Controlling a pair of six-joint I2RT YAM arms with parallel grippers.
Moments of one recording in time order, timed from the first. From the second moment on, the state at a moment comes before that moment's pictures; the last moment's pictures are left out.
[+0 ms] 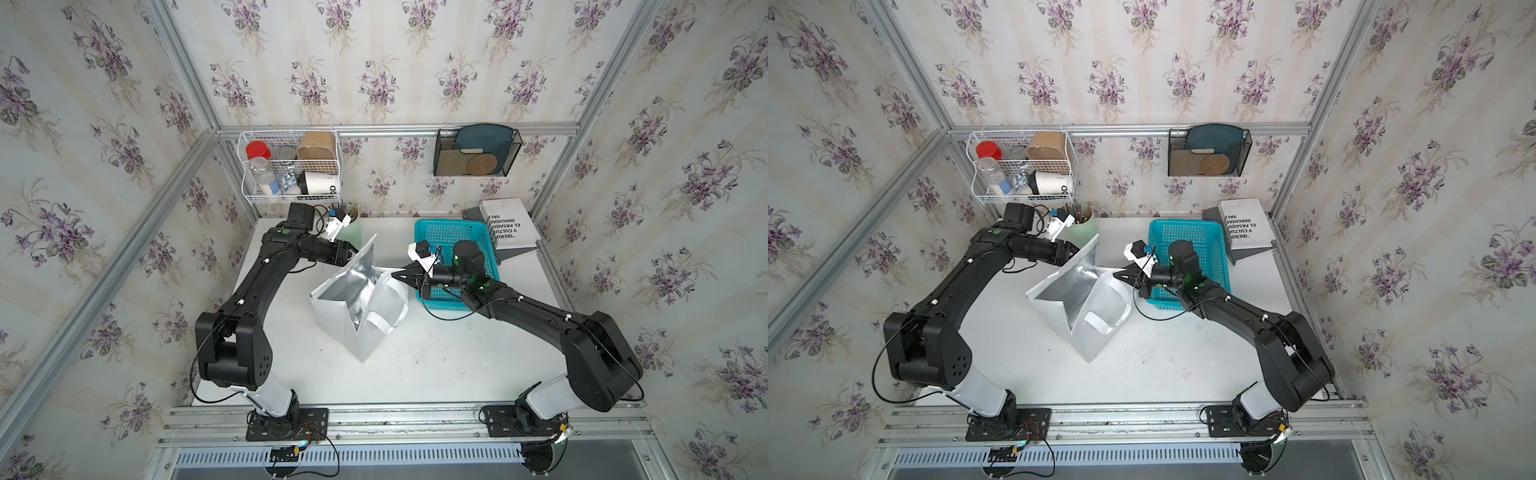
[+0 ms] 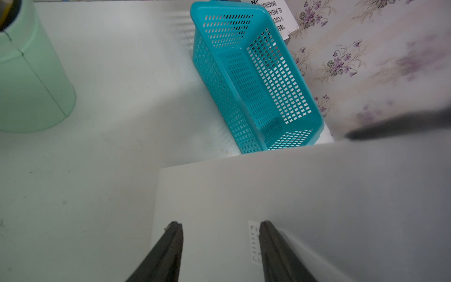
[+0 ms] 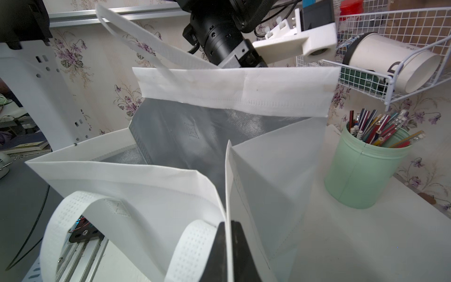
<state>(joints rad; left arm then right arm) -0.15 1.65 1.48 -0.82 0.79 0.09 0.58 1.52 0.91 0.40 -0.85 -0.09</state>
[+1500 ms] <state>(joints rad) -0.26 1.93 1.77 -1.03 1.05 0.32 0.45 1.72 1.05 0.45 -0.96 -0.30</state>
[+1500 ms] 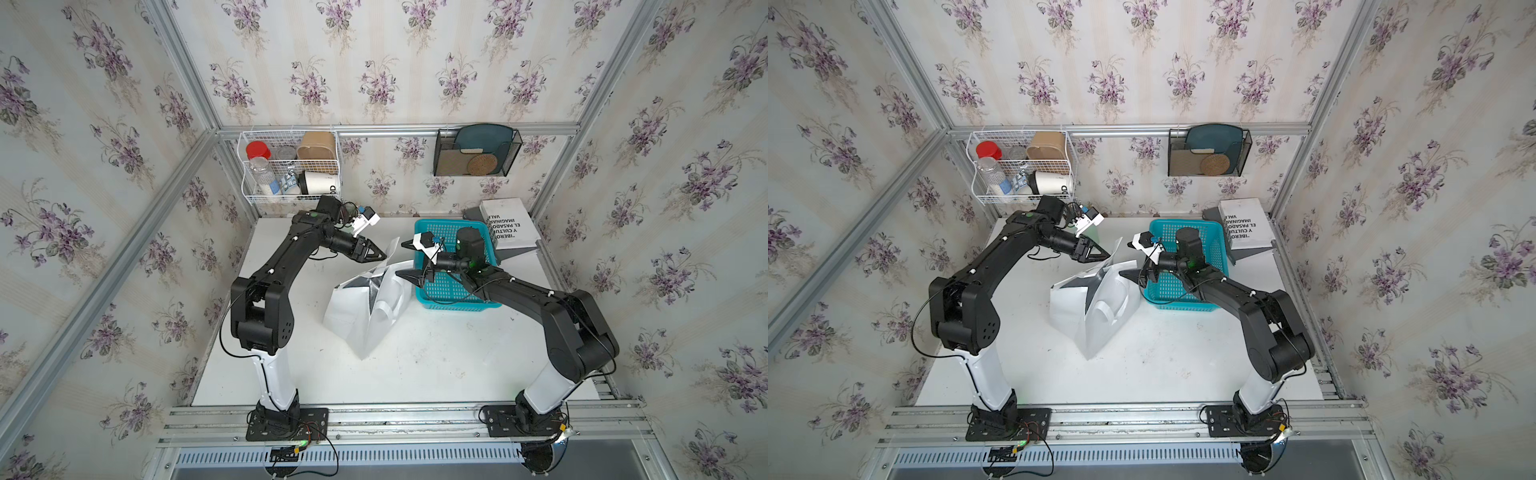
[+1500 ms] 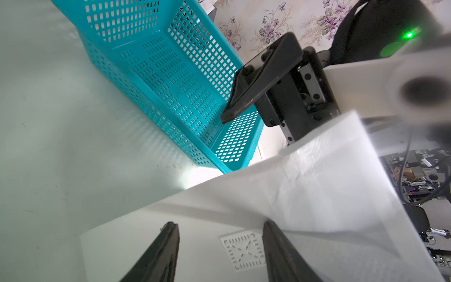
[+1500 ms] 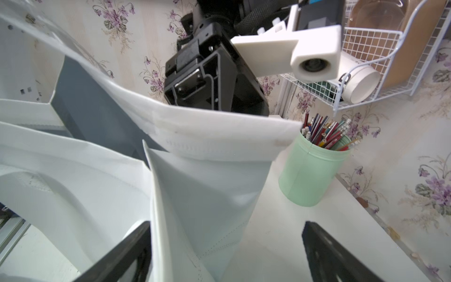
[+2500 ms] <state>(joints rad) -0.26 1.90 1.73 -1.12 1.08 0.41 0.50 1.86 1.06 0.81 -1.17 0.03</state>
